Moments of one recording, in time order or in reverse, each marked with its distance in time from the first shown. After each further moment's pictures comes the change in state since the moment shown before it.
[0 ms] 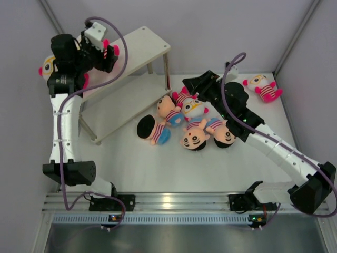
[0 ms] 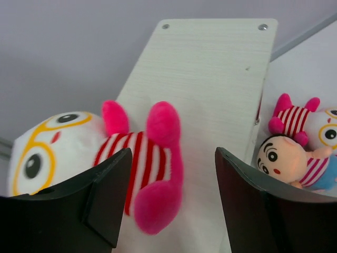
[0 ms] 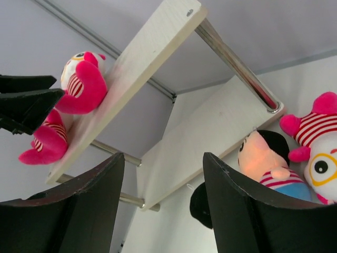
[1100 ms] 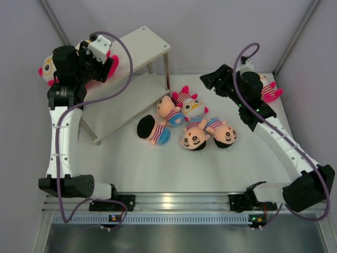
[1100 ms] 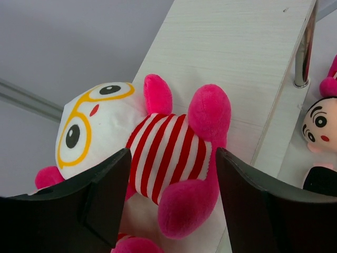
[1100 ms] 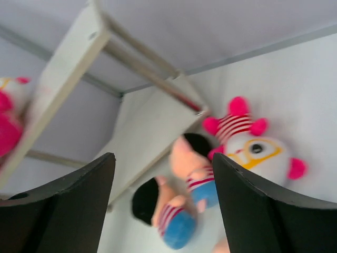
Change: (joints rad) left arm -0.074 -0.145 -0.180 -0.018 -0.241 0.193; right arm -0.263 0.023 0.002 -0.094 -0.248 -0.026
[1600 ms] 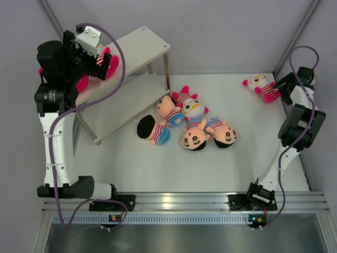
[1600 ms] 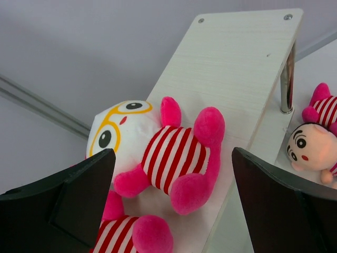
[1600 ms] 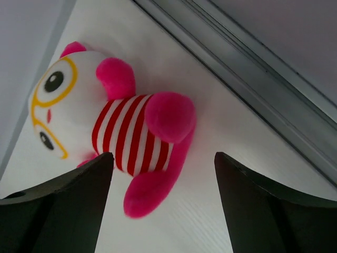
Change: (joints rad) left arm 0.000 -0.009 0.156 -0.092 0.013 -0.084; right arm -0.839 0.785 0.488 -0.351 -0.004 -0.149
